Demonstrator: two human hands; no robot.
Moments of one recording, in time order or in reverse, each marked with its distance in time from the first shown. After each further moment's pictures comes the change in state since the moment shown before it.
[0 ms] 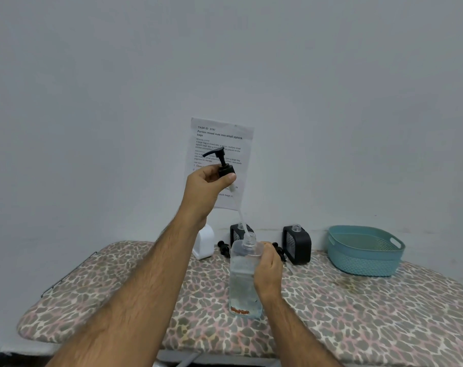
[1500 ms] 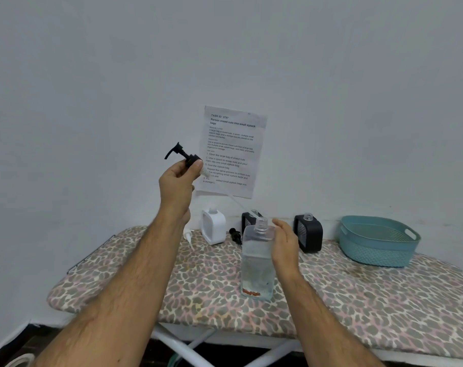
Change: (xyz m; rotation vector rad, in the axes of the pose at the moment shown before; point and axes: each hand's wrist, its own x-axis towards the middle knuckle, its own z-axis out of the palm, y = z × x) left_hand -0.014 -0.011 -0.056 -0.140 0.314 -0.057; right_hand 0.004 -0.031 -0.016 0.053 -0.067 0.055
